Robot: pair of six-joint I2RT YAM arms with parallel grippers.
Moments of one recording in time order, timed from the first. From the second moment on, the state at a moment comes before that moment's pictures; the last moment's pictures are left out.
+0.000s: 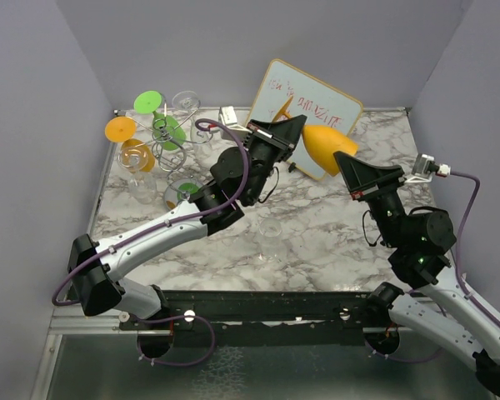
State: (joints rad) left arm -1.01 1.41 1.31 0.38 -0.55 -1.12; right arm 0.72 0.63 0.72 0.44 0.21 0.89
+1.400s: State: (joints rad) left arm -1.01 1.28 1.16 0.42 0.09 0.07; right arm 0.72 0.62 1.02 -0.02 0.15 0.80
